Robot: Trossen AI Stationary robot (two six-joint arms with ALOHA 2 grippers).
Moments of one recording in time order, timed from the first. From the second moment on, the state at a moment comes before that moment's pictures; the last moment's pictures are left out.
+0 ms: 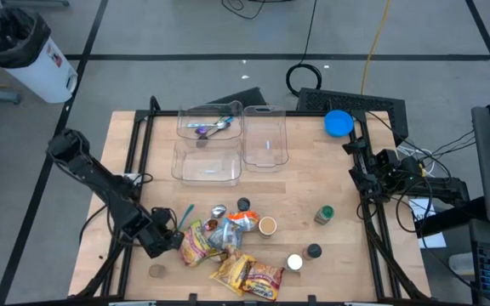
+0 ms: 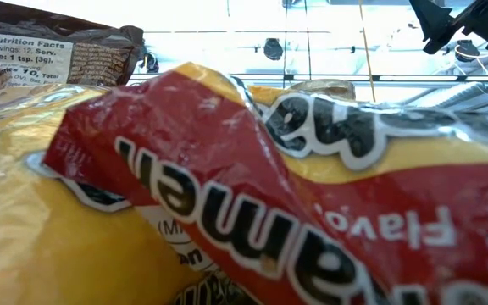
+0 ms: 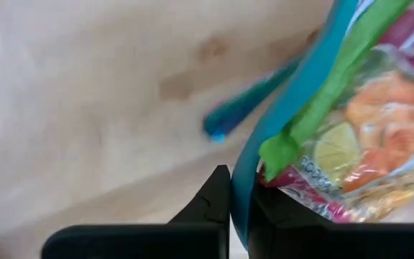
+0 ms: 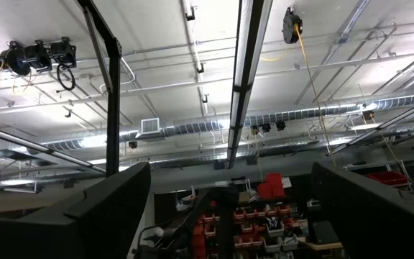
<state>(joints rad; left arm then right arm) -0.80 1.29 0.63 -0.59 -0.07 -2.08 -0.09 0.03 0.01 0.73 -0.05 0.19</state>
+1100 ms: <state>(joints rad) -0.20 1.15 0.63 -0.21 -0.43 -0.67 -0.09 0.03 0.01 0.73 -0.05 0.19</state>
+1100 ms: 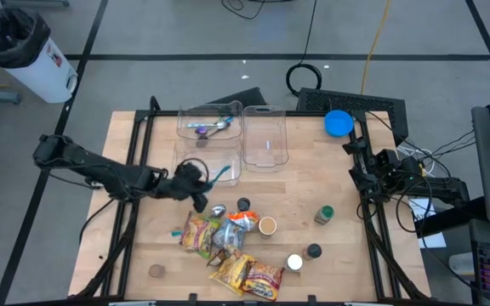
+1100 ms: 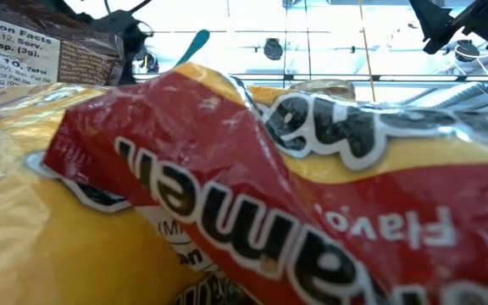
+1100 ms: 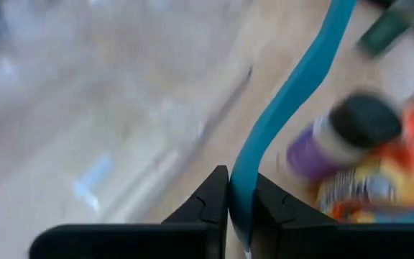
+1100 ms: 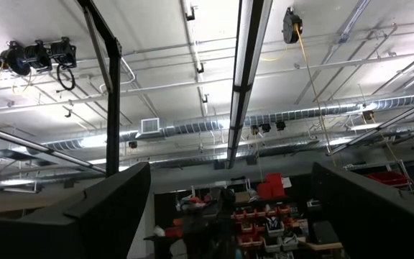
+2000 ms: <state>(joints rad) 0.70 1.26 0.94 -0.46 -0.18 0.12 -0.09 0.03 0.02 0.73 -0.05 0.19</state>
